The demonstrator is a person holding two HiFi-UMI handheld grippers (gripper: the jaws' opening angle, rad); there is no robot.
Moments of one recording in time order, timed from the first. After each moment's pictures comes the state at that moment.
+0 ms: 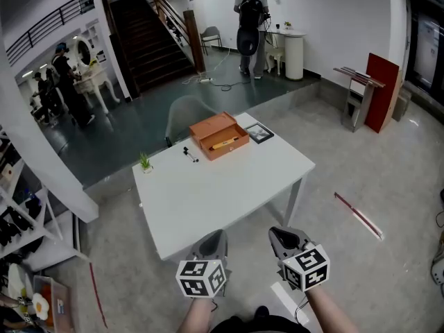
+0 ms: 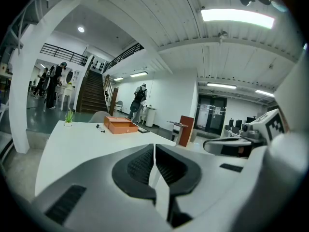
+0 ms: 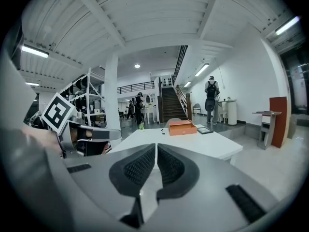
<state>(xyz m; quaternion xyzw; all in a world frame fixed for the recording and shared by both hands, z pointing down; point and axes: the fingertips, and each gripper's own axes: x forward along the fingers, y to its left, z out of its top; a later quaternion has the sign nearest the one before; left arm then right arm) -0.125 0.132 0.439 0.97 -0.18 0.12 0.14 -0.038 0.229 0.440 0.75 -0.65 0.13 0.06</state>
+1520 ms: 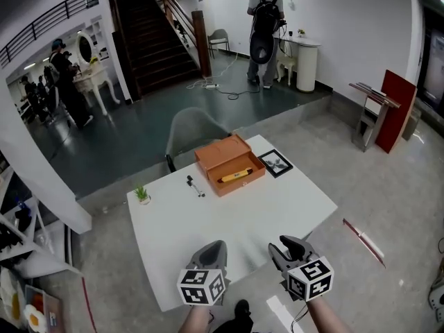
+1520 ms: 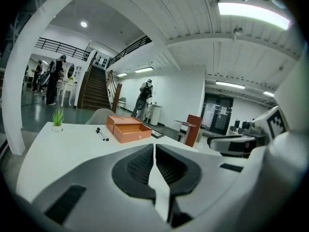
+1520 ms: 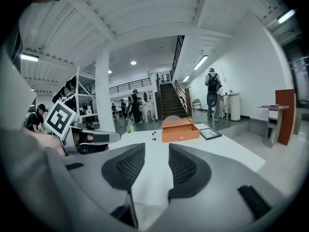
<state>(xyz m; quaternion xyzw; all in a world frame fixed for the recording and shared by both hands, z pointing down) -0.015 -0.050 0.470 0.96 -0.19 0.13 0.15 0.084 0.056 0.460 0.74 -0.65 0.16 0.06</state>
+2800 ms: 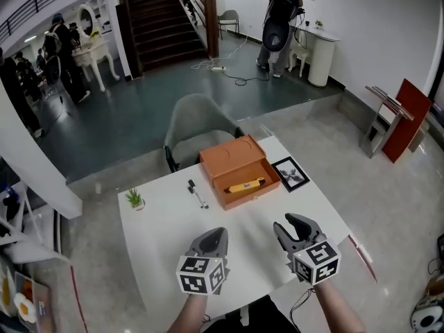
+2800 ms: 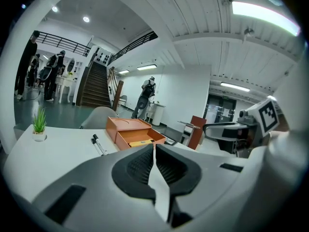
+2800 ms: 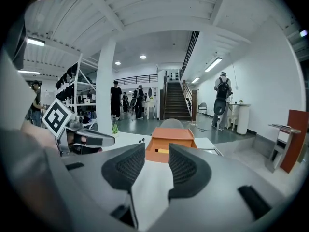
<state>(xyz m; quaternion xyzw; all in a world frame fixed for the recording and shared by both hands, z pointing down) 0.063 -0.179 0.481 0.96 -0.19 0.14 0.17 0.179 -0.090 0.443 0.72 -0.67 0.12 0.13</state>
